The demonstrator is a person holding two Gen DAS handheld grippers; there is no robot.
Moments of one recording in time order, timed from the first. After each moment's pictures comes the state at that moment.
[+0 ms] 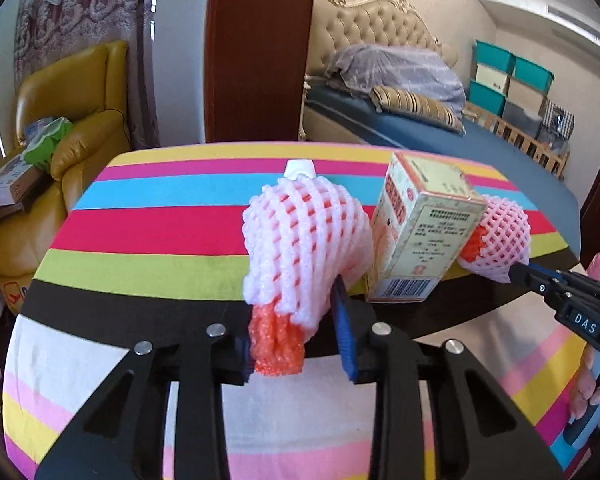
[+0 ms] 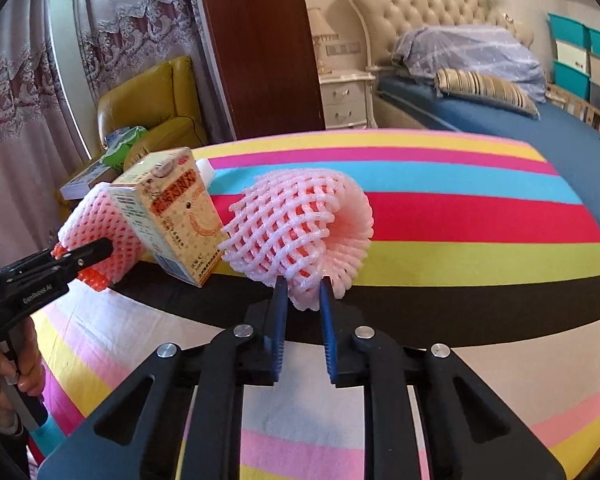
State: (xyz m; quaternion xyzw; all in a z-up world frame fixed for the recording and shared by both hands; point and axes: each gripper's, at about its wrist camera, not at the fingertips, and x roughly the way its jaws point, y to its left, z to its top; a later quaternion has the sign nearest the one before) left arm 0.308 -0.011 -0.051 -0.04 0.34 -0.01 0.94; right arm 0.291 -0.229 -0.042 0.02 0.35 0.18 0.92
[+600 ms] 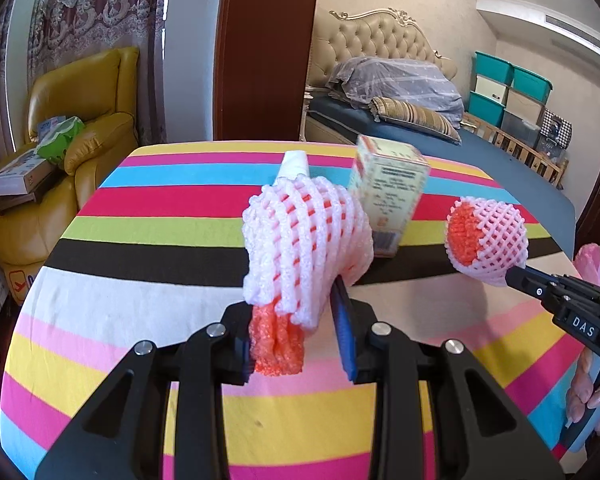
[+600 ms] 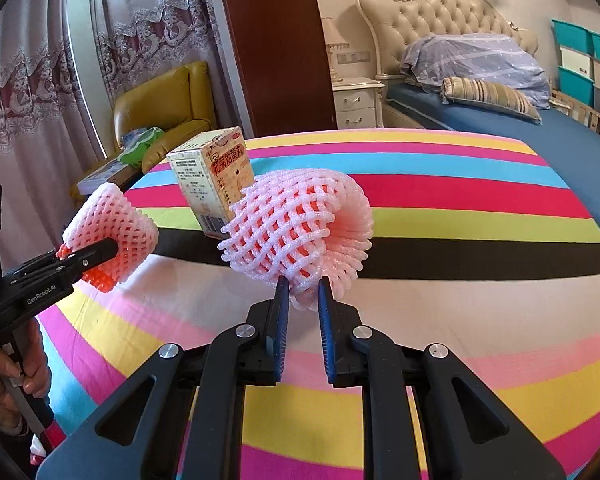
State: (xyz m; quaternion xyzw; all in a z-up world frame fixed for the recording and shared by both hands) left arm 0.229 -0.027 -0.052 -0.05 0.32 -0.01 0.95; right arm 0.224 -0.241 -0.043 0.02 0.34 0.20 0.92
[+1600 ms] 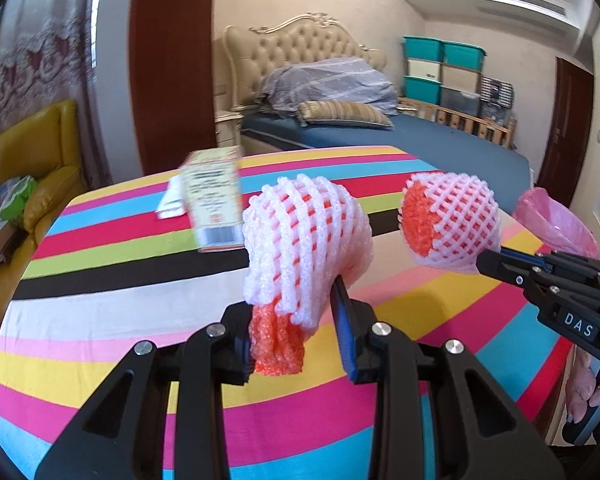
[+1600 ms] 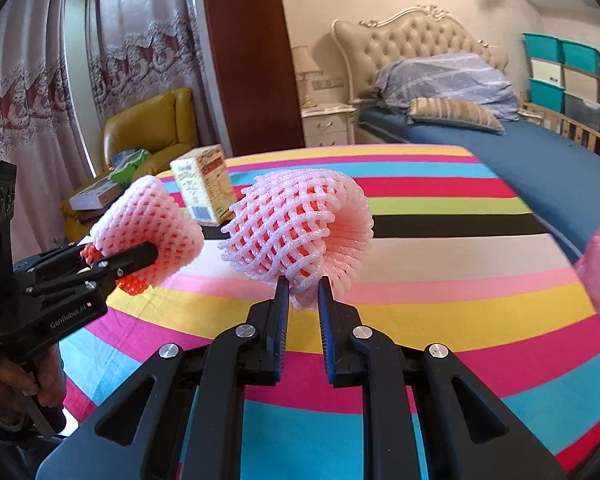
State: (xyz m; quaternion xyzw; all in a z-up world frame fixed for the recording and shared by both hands) left arm 0.178 -0.146 -0.043 0.03 0.28 -0.11 0.95; right arm 0.136 -0.314 -0.029 0.03 0.29 0.16 0.94
